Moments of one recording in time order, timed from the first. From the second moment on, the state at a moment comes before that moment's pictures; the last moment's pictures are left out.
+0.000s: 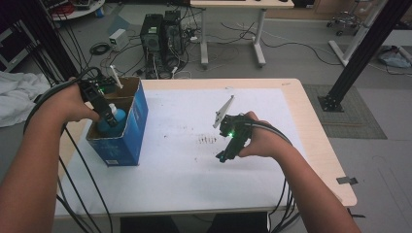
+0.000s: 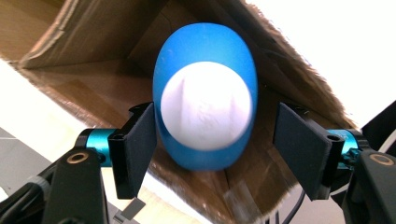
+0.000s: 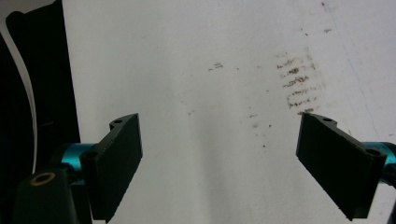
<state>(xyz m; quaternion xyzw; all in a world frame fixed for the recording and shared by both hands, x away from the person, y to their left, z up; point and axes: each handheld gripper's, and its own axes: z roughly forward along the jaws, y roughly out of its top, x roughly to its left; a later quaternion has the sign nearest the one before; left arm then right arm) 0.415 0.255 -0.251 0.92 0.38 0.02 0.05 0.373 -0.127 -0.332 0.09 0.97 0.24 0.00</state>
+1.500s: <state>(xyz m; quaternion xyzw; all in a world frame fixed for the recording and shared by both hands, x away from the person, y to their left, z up) 0.381 0.135 -0.199 0.98 0.17 0.03 0.06 0.366 -0.134 -0.312 0.10 0.97 0.22 0.02</state>
